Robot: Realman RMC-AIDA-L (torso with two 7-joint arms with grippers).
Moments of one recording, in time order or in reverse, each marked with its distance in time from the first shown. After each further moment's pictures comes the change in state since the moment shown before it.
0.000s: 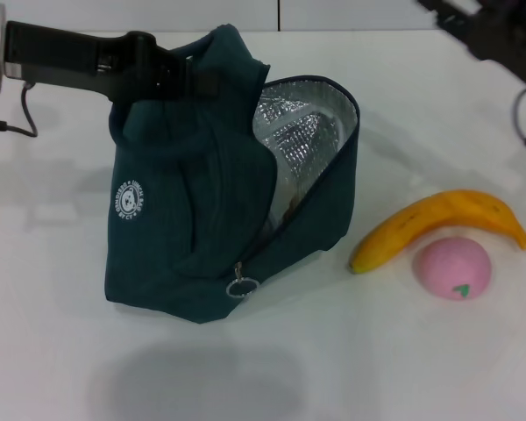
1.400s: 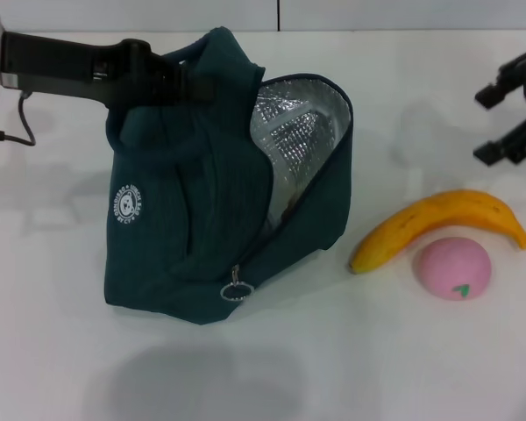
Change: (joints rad) left arm 0.024 -0.007 -0.005 0.000 -0.011 -0.006 0.012; right arm 0.280 -0.175 0.545 -0.779 -1.917 -0.393 0.198
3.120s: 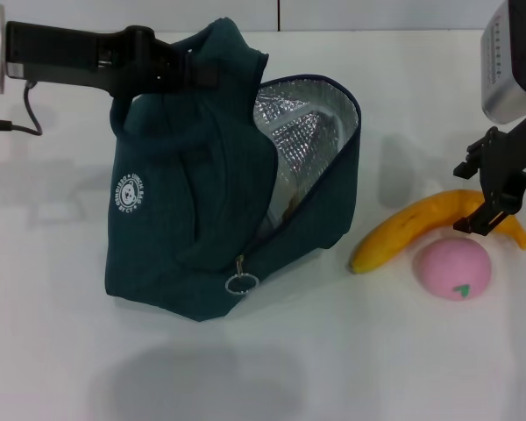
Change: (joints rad) left arm -0.011 -0.008 -0.014 -0.002 -0.002 -0.023 0.007; right arm -0.006 0.213 -0.079 0.160 -0.400 0.302 -0.156
